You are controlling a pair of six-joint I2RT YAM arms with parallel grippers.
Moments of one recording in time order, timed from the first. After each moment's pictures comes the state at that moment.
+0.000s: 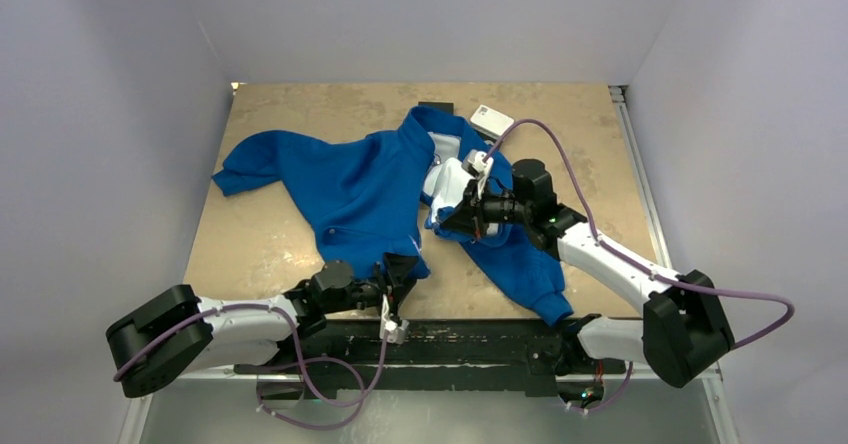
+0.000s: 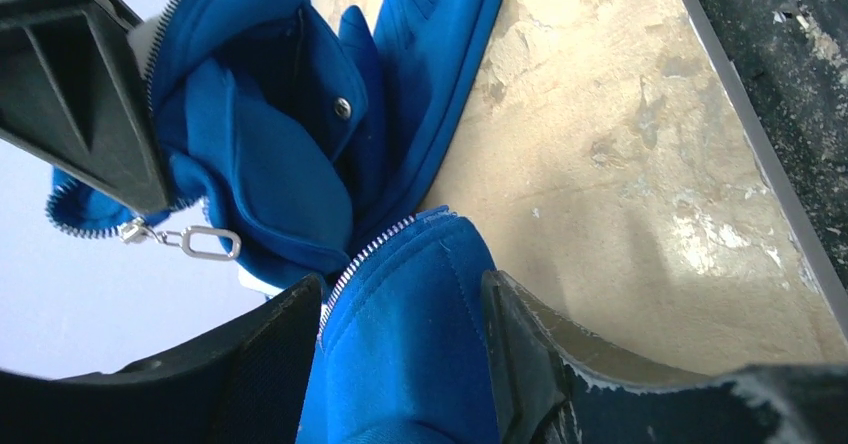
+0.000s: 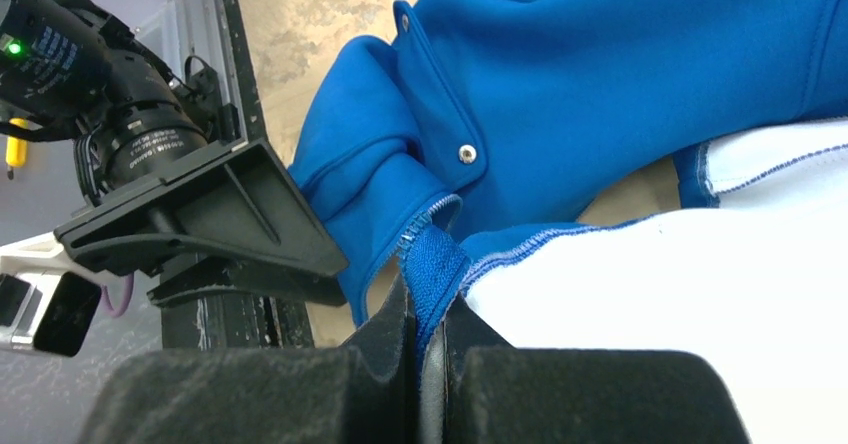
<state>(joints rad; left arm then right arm) -0.96 1.08 0.09 0.73 0.33 1.21 0.51 1.24 0.73 0.09 -0.74 0.08</state>
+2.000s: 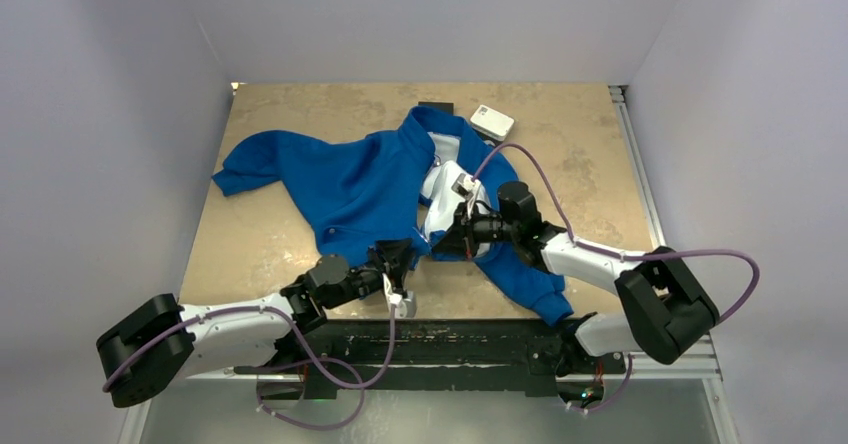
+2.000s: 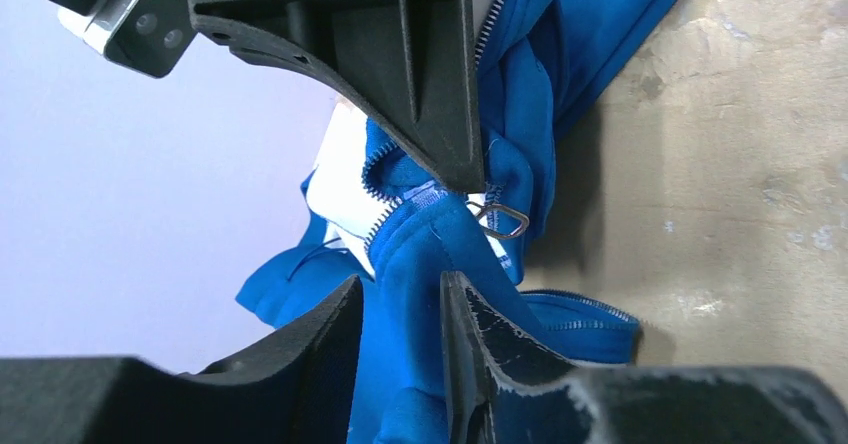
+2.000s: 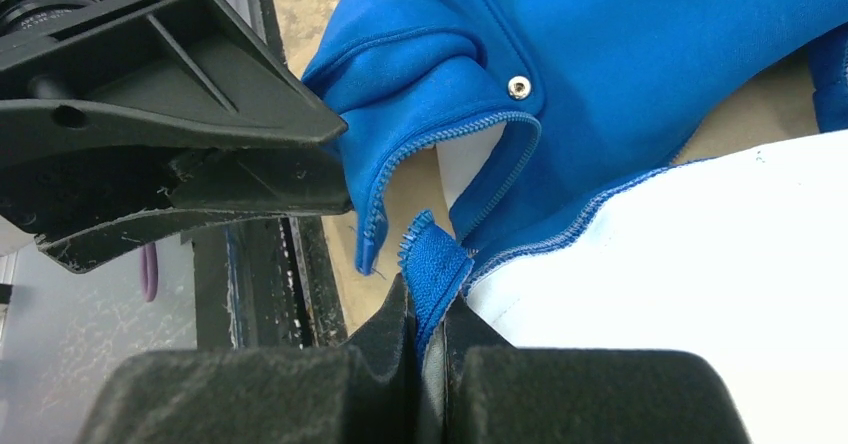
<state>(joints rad) -0.97 0.99 0.16 0.72 0.11 1.03 0.59 1.37 0.57 0.37 -0.76 0.24</state>
